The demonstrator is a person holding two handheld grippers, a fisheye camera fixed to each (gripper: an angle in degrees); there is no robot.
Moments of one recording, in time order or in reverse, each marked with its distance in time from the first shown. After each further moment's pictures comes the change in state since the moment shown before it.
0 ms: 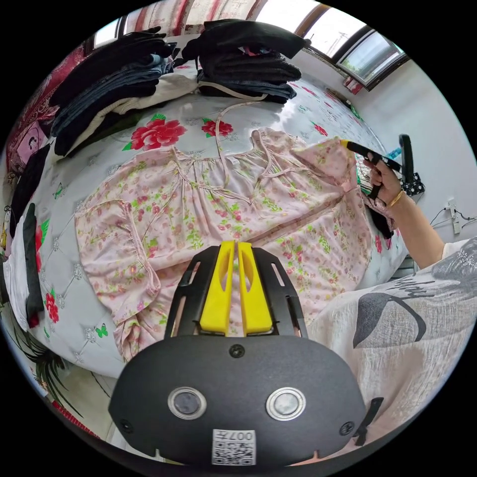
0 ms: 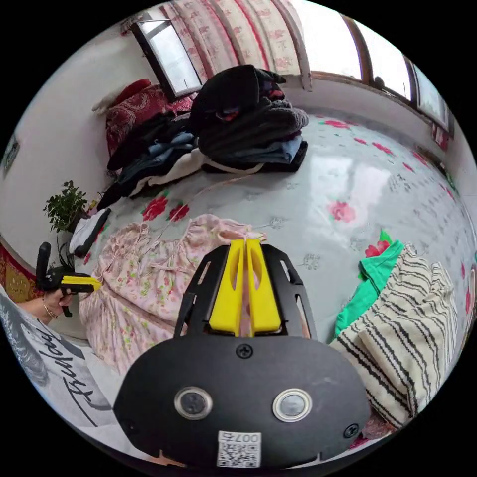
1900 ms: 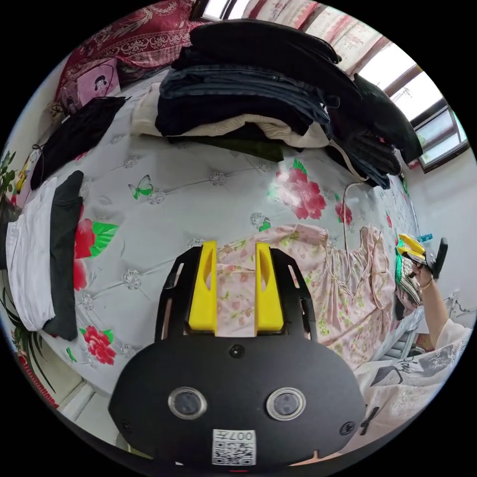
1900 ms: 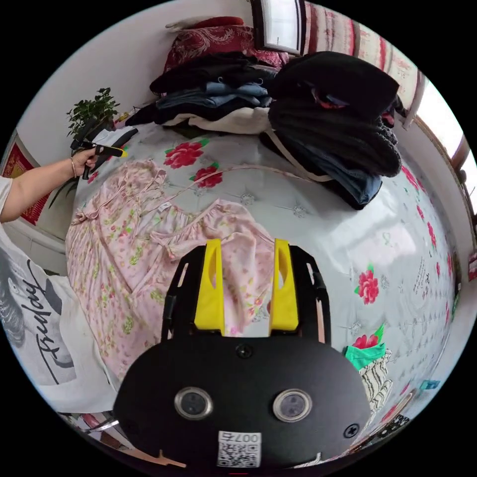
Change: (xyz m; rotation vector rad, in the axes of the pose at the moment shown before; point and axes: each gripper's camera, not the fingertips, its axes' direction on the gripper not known) left arm -0.176 -0.120 -0.060 0.071 -0.068 -0.292; right arm -0.083 -0.076 0.115 -0.301 -0.036 -0.473
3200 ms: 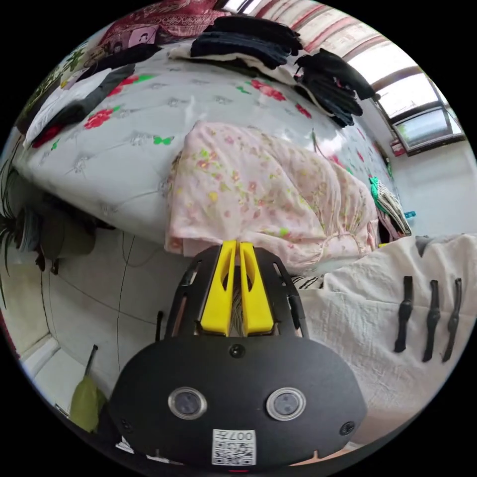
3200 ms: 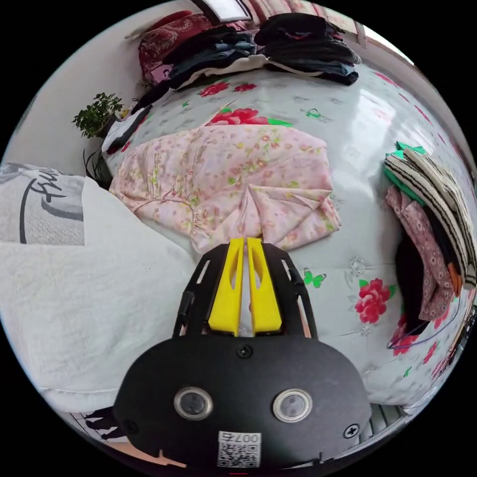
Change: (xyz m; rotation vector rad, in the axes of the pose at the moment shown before) left arm 0.055 0.385 -0.156 -0.061 0.091 -0.165; right arm -0.133 0.281 -0.058 -0.132 -0.203 0.336
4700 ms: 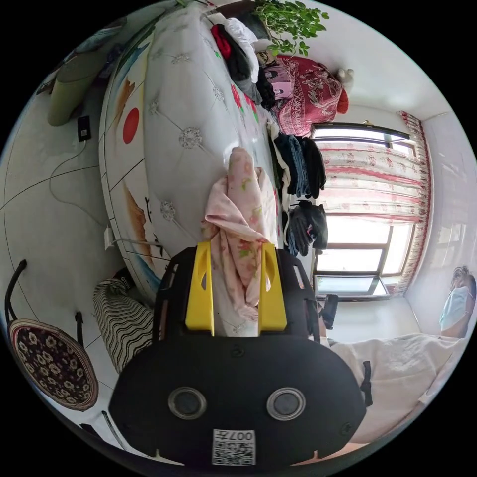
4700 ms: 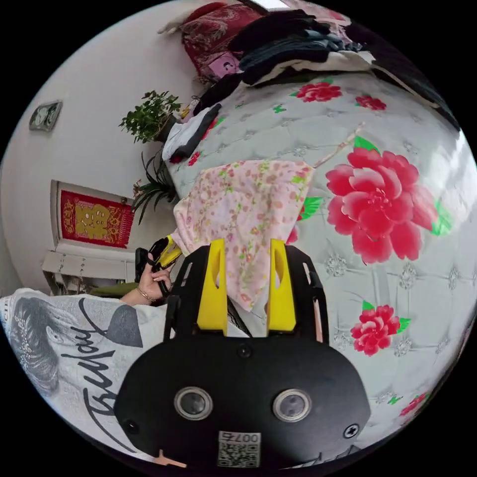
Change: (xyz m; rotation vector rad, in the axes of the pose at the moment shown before) left arm -0.249 0.103 -0.052 0.516 0.707 -0.645; right arm -0.120 -0.172 0.080 -0.057 -0.406 -0.089
